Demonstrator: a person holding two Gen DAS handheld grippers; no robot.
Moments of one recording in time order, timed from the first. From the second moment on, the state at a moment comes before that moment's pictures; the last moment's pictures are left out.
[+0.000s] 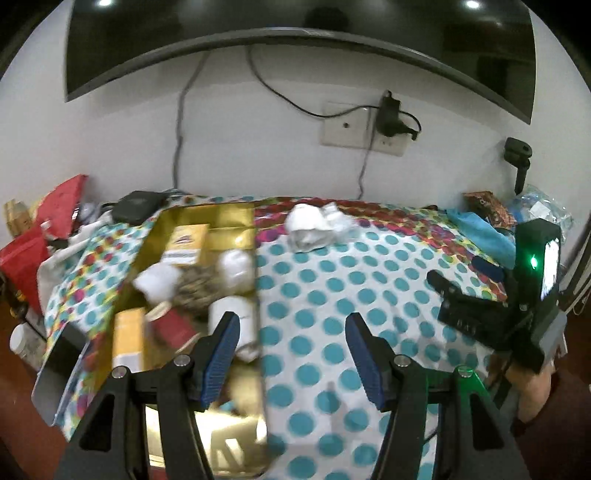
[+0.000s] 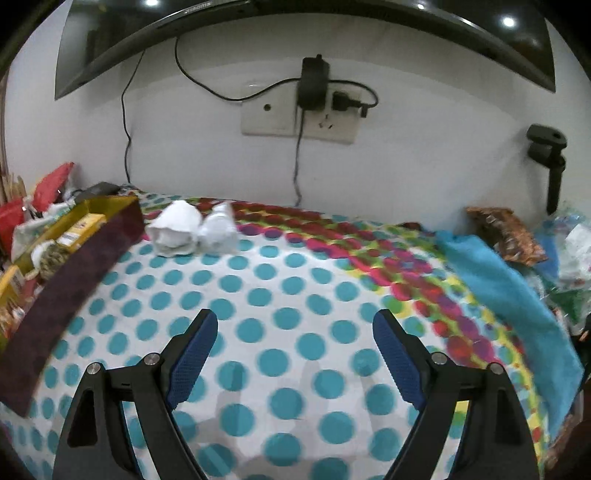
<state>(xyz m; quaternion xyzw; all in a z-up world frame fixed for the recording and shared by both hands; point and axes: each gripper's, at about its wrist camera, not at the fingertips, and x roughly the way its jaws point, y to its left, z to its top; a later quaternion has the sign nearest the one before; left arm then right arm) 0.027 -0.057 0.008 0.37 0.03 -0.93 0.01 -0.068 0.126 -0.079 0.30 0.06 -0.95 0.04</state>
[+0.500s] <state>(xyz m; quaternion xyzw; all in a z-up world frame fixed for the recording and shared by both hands) -0.108 -0.047 -0.042 0.41 0.10 -0.91 0.03 -0.068 0.154 -0.076 0.30 0.02 -0.95 0.04</state>
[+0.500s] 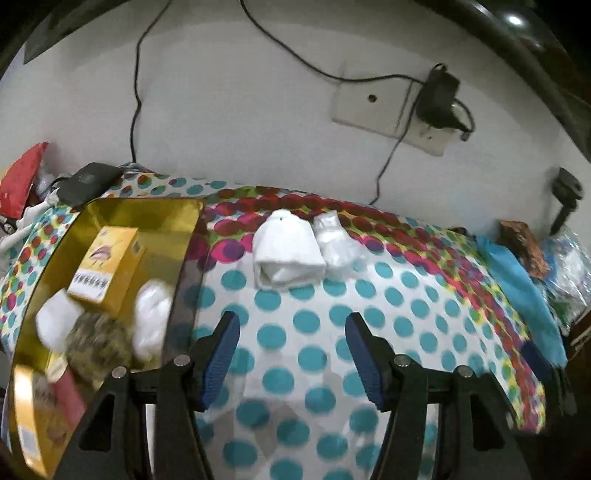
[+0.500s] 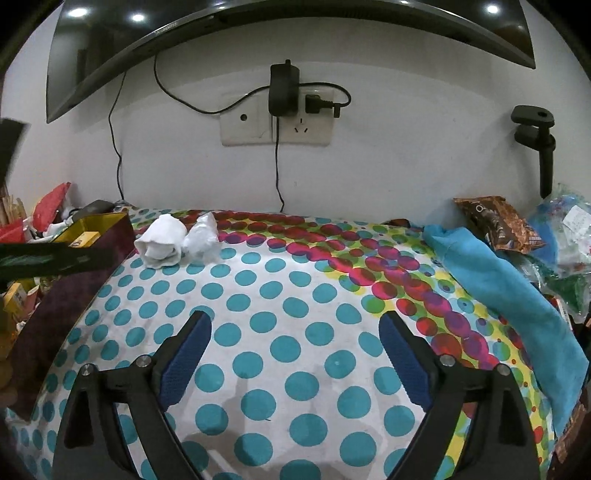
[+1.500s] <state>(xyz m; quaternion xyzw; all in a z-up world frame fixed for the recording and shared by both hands) -0.181 -0.058 -0.090 0.41 0.10 -0.90 0.10 -0.063 0.151 -0.074 0.28 0.01 -0.96 0.07</state>
